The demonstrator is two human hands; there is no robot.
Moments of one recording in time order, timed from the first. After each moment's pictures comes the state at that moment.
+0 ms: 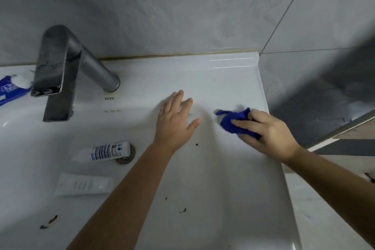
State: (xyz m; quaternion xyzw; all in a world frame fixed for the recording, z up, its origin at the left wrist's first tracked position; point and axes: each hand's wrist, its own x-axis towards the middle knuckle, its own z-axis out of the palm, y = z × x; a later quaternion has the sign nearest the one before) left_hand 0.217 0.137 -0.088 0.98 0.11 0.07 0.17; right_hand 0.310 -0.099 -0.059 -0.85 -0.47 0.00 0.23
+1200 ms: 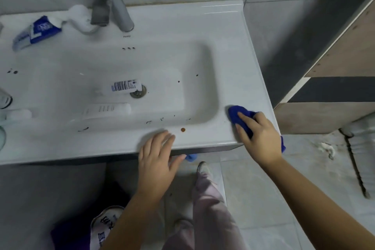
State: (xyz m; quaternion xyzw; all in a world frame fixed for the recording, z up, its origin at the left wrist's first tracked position) left_hand -0.102 0.045 -0.075 0.97 0.14 0.13 0.18; right_hand 0.050 -0.166 -0.066 -0.95 -0.22 -0.06 0.23
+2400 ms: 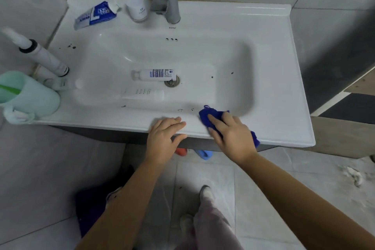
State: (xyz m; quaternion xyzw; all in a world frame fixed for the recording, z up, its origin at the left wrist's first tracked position) left_hand -0.119 0.106 -0.089 0.93 0.16 0.18 0.27; right_hand 0.001 -0.065 -0.065 -0.88 -0.43 -0.03 0.19
